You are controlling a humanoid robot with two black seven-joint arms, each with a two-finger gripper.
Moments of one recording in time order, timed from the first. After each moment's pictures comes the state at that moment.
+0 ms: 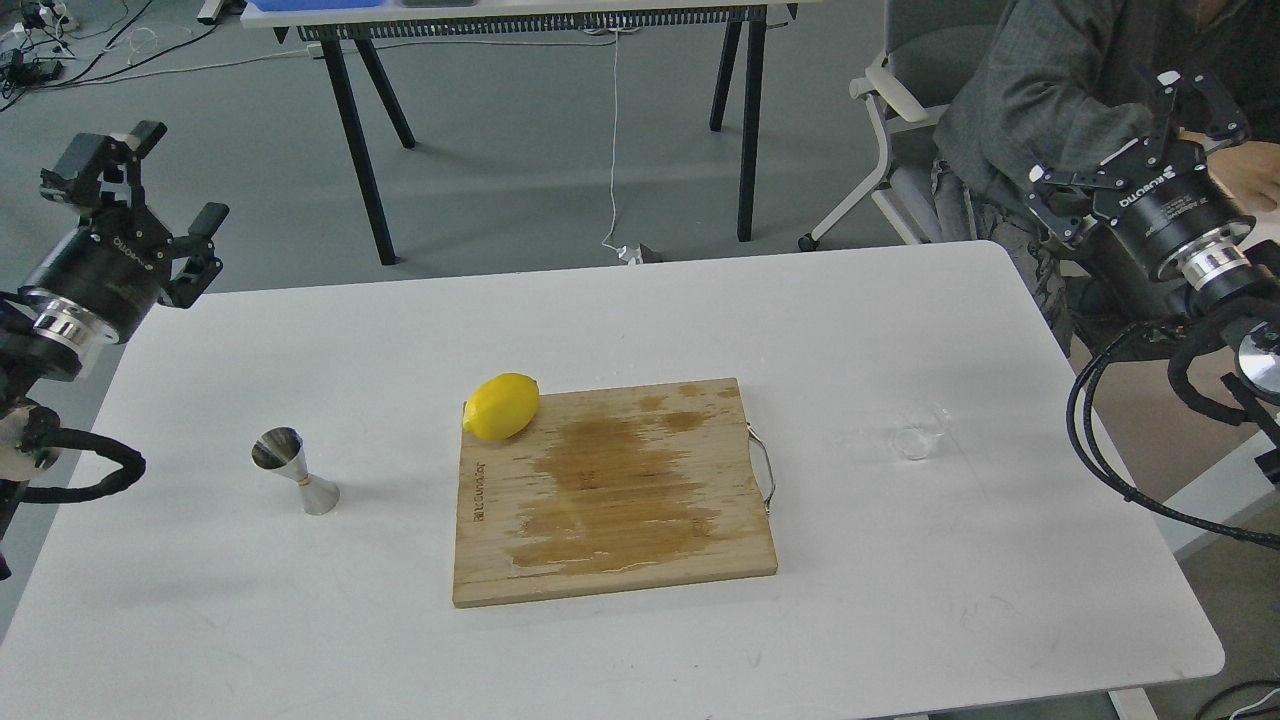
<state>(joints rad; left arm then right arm) -0.74 0.50 -0.71 -0.54 0.41 -0.49 -0.49 0.56 -0.63 1.02 0.86 0.22 0.49 0.06</state>
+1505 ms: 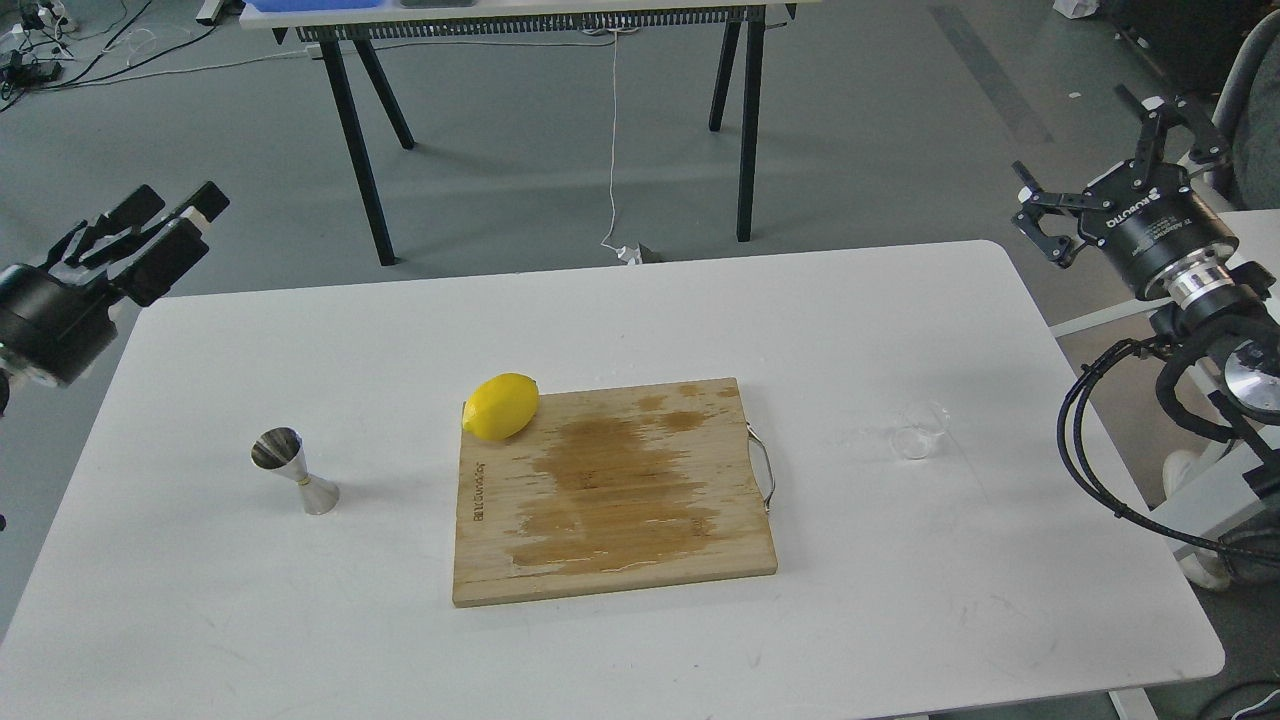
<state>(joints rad) -0.39 0.95 -0.70 -1.19 1.50 0.46 -0.49 0.53 -0.61 1.02 0.86 0.22 0.49 0.06</state>
